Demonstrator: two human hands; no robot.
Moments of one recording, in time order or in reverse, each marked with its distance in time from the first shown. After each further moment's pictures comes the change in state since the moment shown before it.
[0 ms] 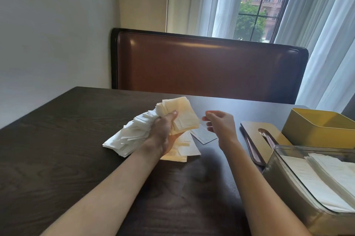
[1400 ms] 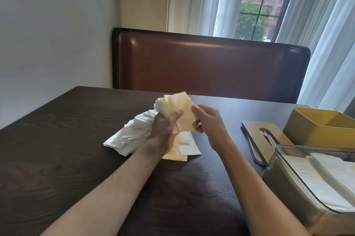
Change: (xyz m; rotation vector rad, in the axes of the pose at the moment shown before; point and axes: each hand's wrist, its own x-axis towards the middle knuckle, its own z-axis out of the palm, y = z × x) left_hand -0.001 -0.003 0.000 0.137 -0.021 0.191; right_hand -0.036 -0.031 0.021 0.035 -0.287 -0.138
